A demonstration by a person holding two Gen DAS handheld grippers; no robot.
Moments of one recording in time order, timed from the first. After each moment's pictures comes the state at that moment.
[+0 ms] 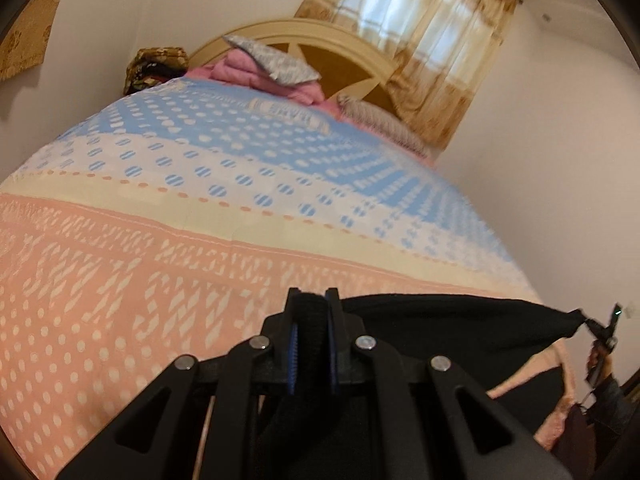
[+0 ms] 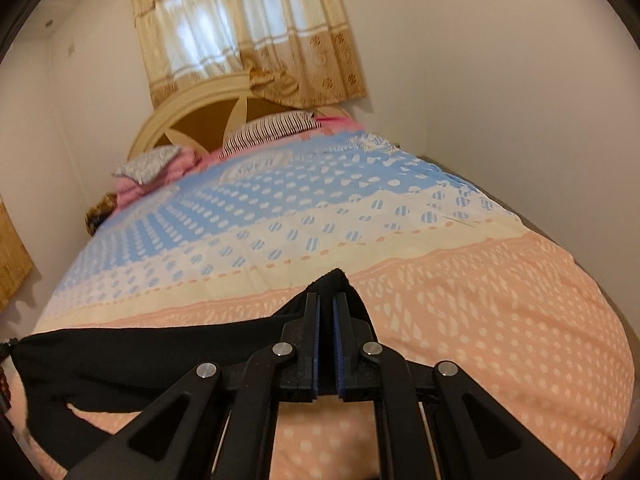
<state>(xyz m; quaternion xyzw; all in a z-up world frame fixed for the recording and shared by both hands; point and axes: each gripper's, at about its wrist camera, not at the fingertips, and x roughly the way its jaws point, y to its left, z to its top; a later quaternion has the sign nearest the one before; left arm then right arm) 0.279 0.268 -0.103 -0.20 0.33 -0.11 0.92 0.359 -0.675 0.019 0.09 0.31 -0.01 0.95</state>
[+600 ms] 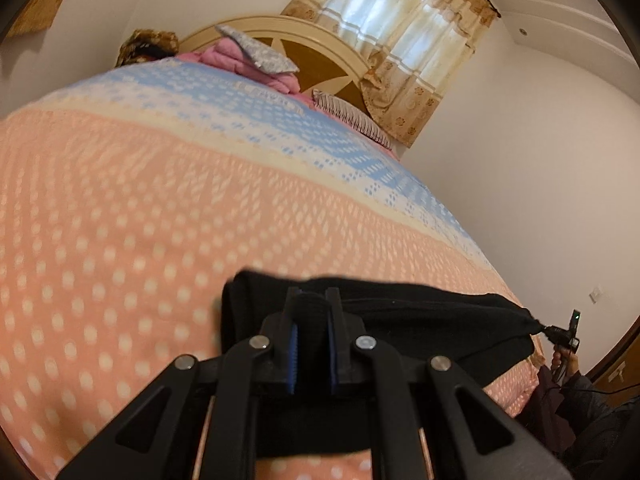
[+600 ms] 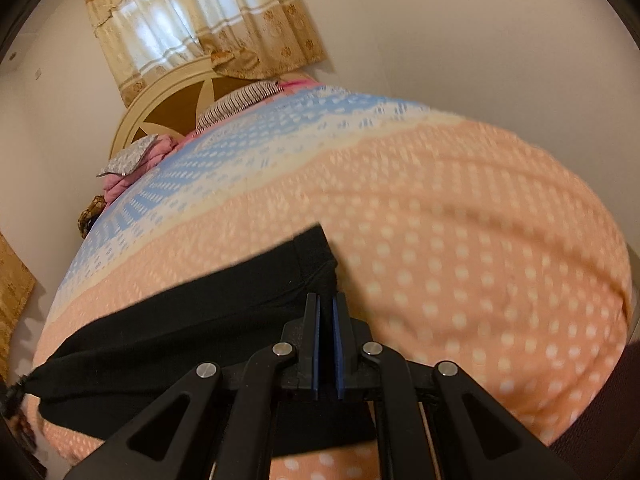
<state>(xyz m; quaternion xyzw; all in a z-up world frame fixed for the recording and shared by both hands) 0.168 0.280 -0.167 -0.24 0.32 -0.17 0.90 0.244 -0.720 -0.062 0.17 0.38 -0.03 0.91</state>
